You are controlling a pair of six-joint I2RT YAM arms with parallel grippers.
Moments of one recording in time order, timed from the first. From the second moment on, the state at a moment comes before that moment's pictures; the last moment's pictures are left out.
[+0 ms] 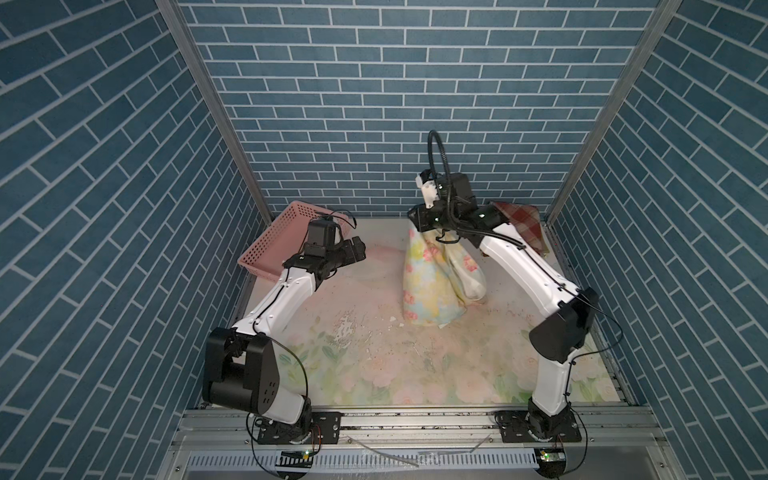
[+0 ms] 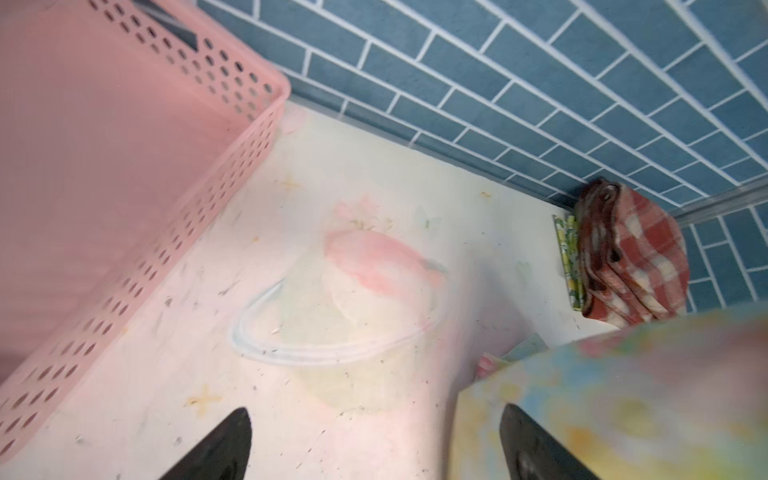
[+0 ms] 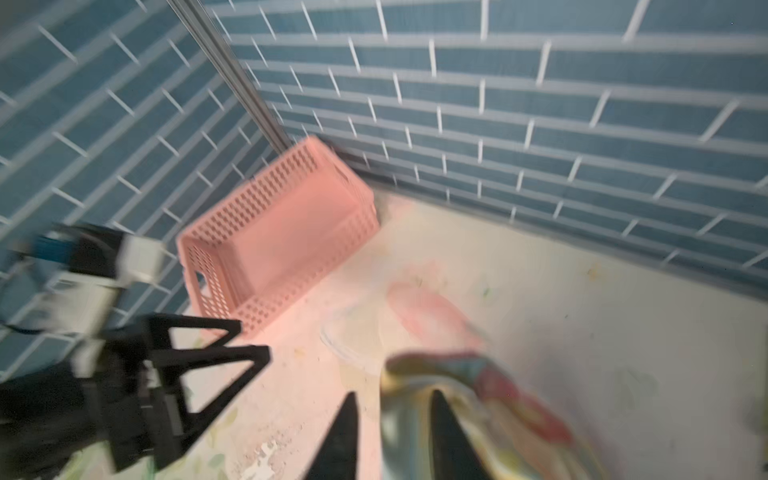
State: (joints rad) left arm -0.21 1.49 1.17 -0.33 0.13 -0.50; right arm 0.66 1.93 2.07 -0.68 -0.11 0.22
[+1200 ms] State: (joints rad) left arm -0.25 1.52 1.07 -0.35 -0.05 -0.60; right arm 0.91 1.91 1.43 -0.45 0.38 0.41
